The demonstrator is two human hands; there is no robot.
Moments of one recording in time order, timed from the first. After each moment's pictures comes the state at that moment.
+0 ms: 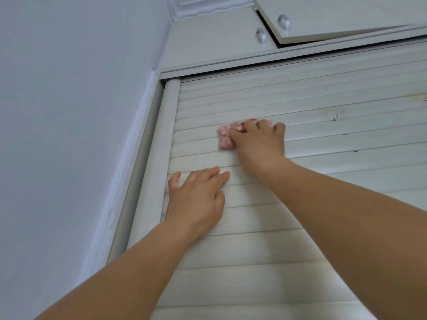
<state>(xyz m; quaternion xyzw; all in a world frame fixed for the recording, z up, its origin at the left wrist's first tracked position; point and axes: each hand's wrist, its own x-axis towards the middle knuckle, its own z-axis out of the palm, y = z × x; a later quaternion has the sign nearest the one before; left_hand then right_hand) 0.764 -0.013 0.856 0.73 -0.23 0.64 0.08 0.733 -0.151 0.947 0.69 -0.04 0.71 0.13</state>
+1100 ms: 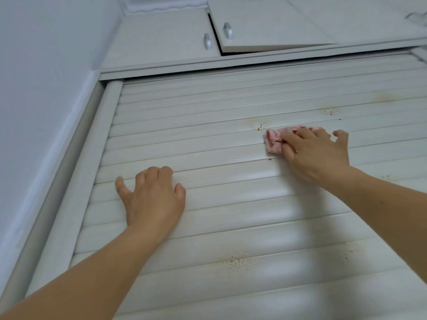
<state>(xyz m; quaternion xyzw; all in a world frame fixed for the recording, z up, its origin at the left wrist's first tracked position) 0.733 -0.093 0.861 0.73 -0.08 0.66 0.16 0.664 -0.364 0.904 0.69 -0.15 0.70 0.08</state>
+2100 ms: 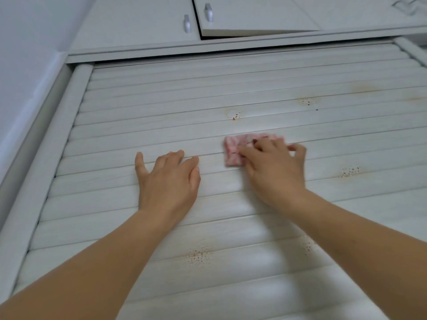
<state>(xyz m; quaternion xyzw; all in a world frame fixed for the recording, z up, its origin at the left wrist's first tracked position) 0.733 -0.160 0.865 0.68 -0.20 0.70 0.08 0.684 -0.346 0.868 0.65 -0.06 0.75 0.08</state>
